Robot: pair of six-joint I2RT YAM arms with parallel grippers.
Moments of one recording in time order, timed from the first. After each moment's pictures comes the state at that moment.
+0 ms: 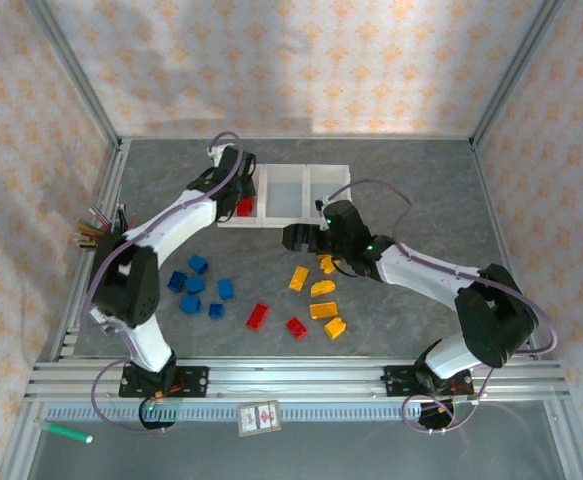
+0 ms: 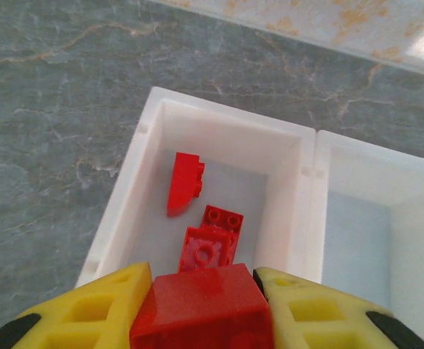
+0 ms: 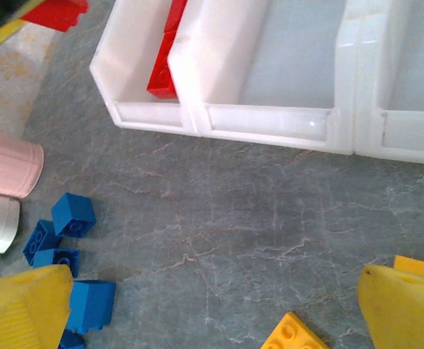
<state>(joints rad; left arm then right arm) -0.35 1.80 1.40 -0.40 -0.37 -0.55 0.68 1.48 0.88 -0.02 -0.12 0.63</state>
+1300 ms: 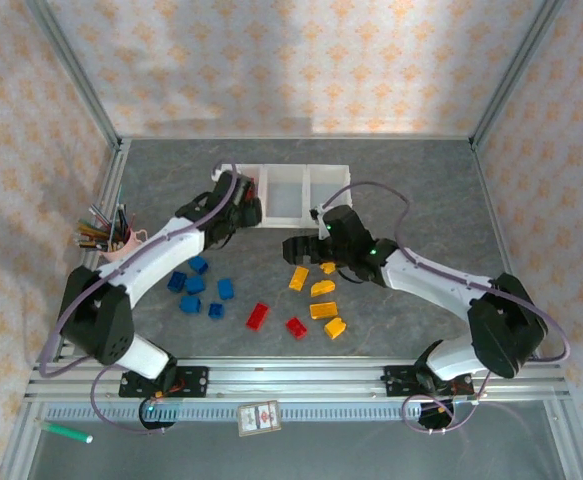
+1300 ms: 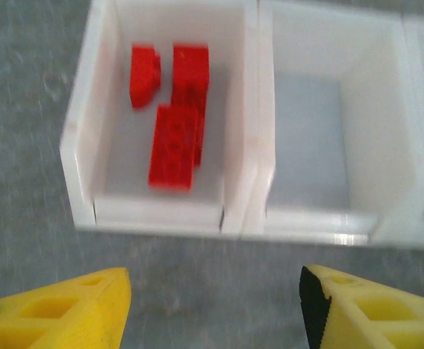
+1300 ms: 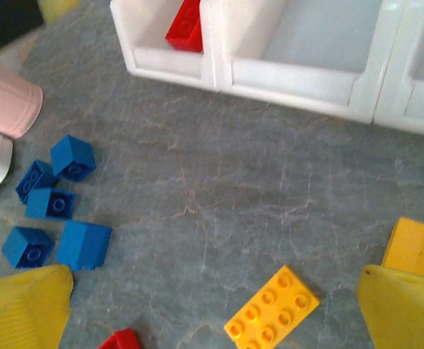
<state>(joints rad) -0.47 1.48 1.11 -0.50 -0.27 -0.52 0.72 1.40 0.86 -0.15 -0.15 0.50</state>
